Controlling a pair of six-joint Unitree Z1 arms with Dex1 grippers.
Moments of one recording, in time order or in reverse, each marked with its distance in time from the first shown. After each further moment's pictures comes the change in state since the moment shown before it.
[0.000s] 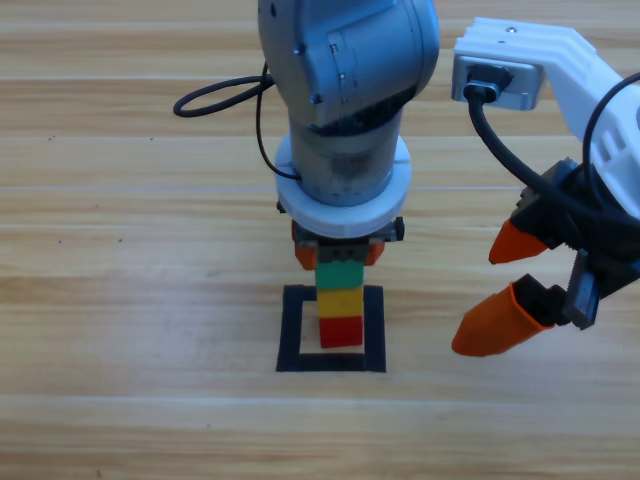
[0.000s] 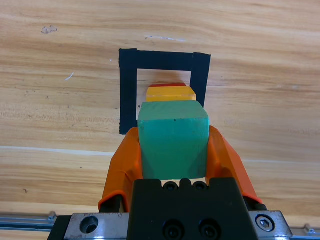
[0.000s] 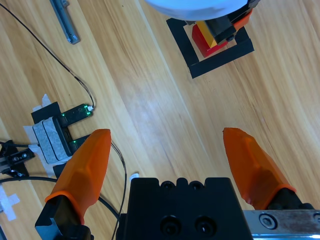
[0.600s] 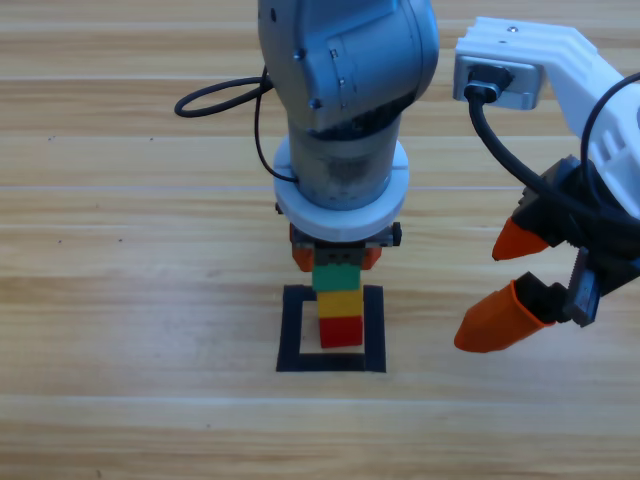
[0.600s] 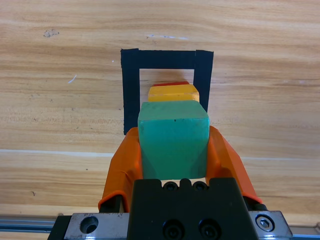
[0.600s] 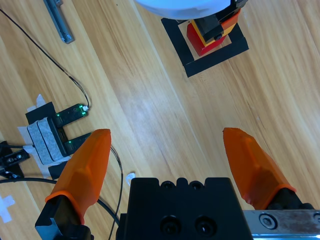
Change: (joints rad) arm 0 -0.003 0.000 0.008 0.000 0.004 0.037; arm 1 0.000 0.000 0.000 0.001 -0.019 0.000
